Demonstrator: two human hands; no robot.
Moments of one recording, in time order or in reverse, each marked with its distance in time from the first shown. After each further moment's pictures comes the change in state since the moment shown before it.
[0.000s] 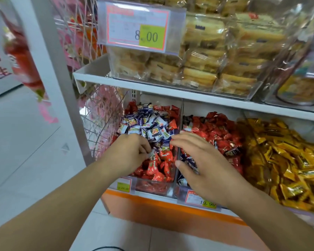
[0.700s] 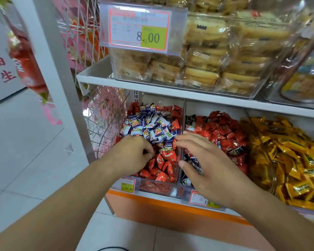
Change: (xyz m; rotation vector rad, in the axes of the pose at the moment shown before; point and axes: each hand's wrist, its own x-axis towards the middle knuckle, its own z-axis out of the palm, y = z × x) left_hand 0.002 -0.004 -0.002 0.056 -0.067 0.076; right_hand -0.004 -0.003 -0.001 -0.003 -0.001 0.026
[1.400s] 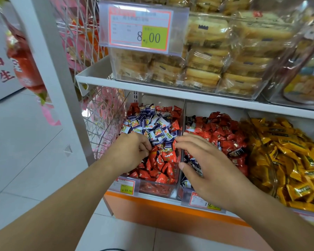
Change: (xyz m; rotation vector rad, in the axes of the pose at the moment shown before) left_hand 0.009 -0.010 0.005 -0.147 0.071 -0.118; right_hand 0.001 -0.001 0.001 -0.011 0.008 -0.006
